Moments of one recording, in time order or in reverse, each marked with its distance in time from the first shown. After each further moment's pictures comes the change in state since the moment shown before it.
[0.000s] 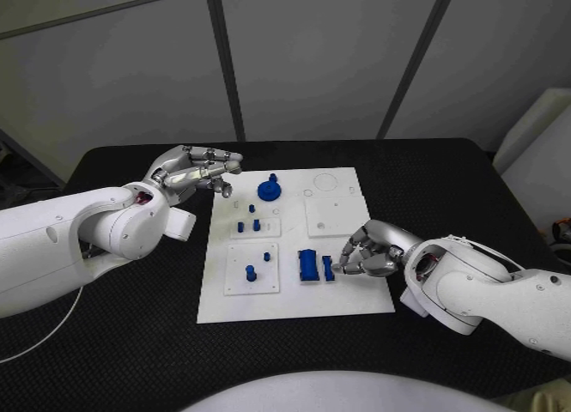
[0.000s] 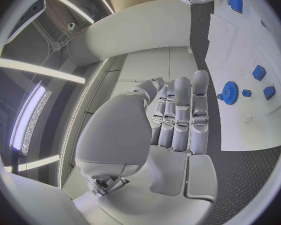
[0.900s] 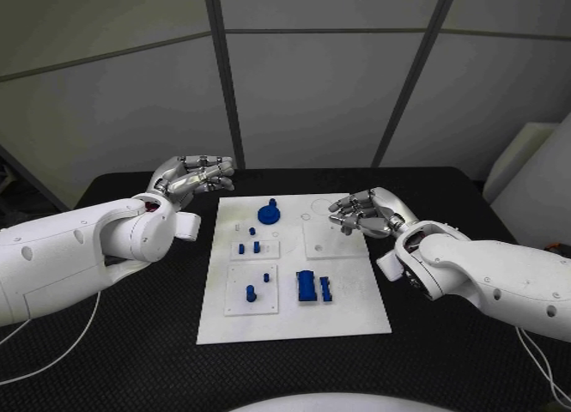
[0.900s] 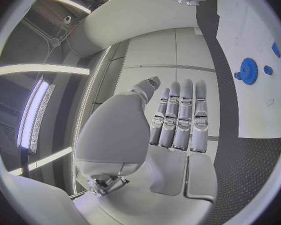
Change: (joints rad) left arm -0.009 0.102 0.000 -0.164 0.119 -0.089 0.084; left_hand -0.031 -0.007 -0.035 0.045 -0.008 -0.041 0.009 -0.003 -0.001 -0.053 0.027 -0.006 -0.020 -0.262 0.072 -0.358 -0.194 0.000 -0.318 0.072 -0.245 -0.178; right arm 0.049 0.175 0.028 -0.357 0.579 -0.134 0.591; right_hand 0.256 0.077 0.071 -0.026 -0.122 -0.146 0.124 -0.173 -0.126 -0.436 0.127 -0.950 -0.747 -0.380 0.126 -0.898 -0.703 0.094 -0.526 0.112 -0.714 -0.618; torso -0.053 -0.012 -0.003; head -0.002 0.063
